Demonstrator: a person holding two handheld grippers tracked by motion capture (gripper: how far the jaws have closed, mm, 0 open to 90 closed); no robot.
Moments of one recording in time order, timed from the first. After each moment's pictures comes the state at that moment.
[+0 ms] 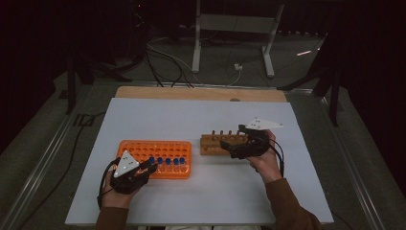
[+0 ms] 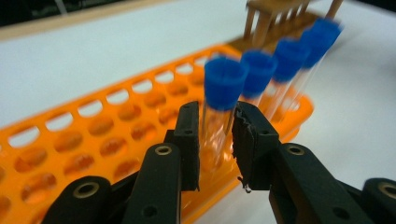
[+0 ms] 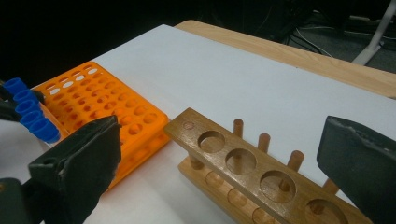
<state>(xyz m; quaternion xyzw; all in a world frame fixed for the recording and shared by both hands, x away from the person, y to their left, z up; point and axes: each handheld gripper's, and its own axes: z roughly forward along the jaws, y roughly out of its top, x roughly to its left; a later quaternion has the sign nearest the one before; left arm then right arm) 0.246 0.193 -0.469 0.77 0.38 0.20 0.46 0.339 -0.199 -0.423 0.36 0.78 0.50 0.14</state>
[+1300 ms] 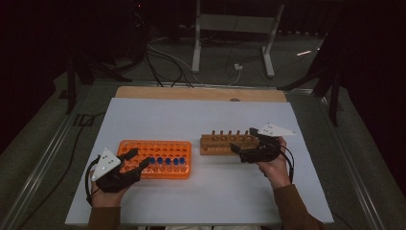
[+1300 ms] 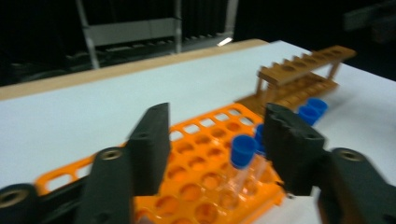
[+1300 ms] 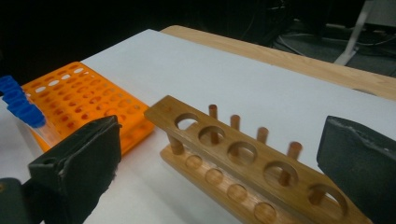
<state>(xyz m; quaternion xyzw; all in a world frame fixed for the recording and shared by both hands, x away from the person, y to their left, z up) 0.237 0.215 -0.444 0.71 0.40 0.25 0.52 0.323 -0.229 -0.430 0.38 0.76 0.50 0.17</state>
